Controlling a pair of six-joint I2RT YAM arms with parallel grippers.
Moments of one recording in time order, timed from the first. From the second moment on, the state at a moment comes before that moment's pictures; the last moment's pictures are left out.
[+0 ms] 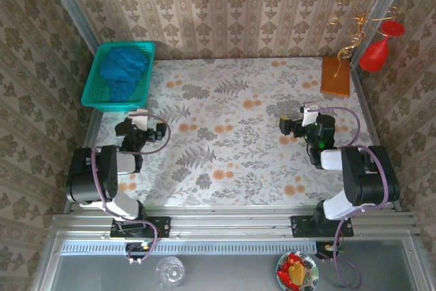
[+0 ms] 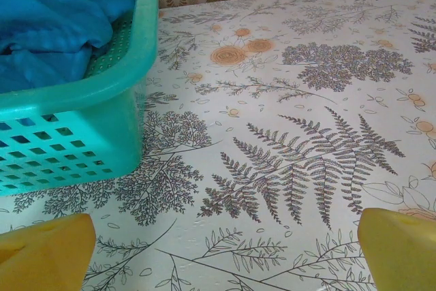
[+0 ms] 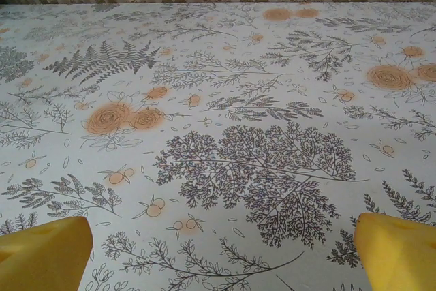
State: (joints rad) left arm 0.03 1.56 0.35 0.87 0.25 0.13; right arm -0.04 1.53 0.40 0.78 -0.26 0.00
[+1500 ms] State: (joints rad) left arm -0.06 1.33 0.36 0.73 0.05 0.14; right arm -0.03 1.33 0.47 0.50 -0.14 0.00
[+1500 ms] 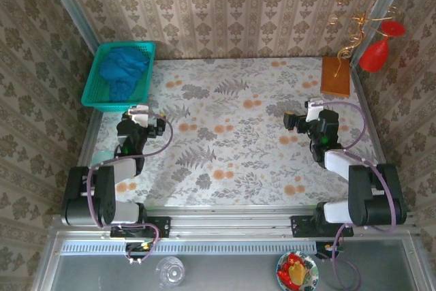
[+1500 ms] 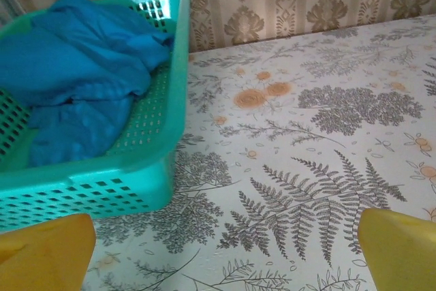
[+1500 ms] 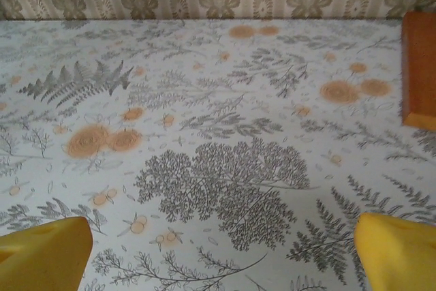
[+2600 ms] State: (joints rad) left arm 0.15 1.94 1.57 -0.44 -0.01 -0.12; right arm 0.14 1.11 0.78 -0.13 -0.11 0.19
